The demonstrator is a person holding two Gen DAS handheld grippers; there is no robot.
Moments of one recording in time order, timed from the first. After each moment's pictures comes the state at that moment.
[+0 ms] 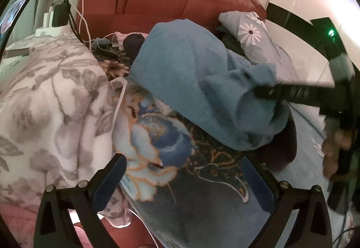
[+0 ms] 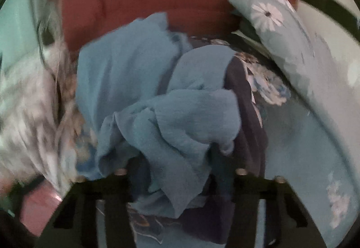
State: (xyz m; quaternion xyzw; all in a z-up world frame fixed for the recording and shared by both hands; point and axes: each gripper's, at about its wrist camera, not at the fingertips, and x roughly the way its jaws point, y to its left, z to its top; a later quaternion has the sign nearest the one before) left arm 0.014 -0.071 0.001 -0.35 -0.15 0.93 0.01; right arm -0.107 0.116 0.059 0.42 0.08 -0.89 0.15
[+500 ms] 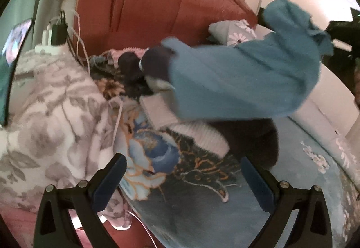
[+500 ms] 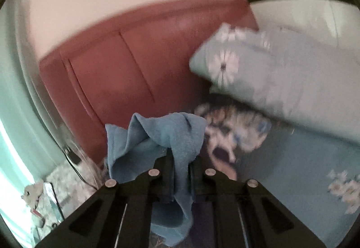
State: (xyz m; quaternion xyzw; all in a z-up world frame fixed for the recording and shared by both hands) left arm 0.034 -0.062 0.049 -0.32 -0.13 0.94 0.03; right arm -0.095 0.243 0.227 0.26 -0.14 -0.94 0.15
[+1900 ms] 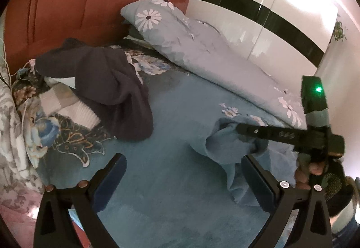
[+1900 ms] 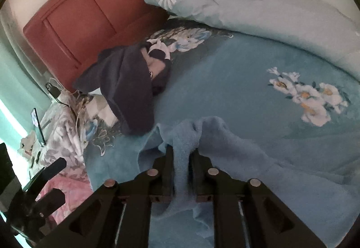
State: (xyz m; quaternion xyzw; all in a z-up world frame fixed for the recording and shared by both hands) left arm 0.082 0.127 0.095 -0.37 -0.10 0.90 0.21; right arm 0.034 0.405 0.078 0.45 -0.14 -0.87 0.14
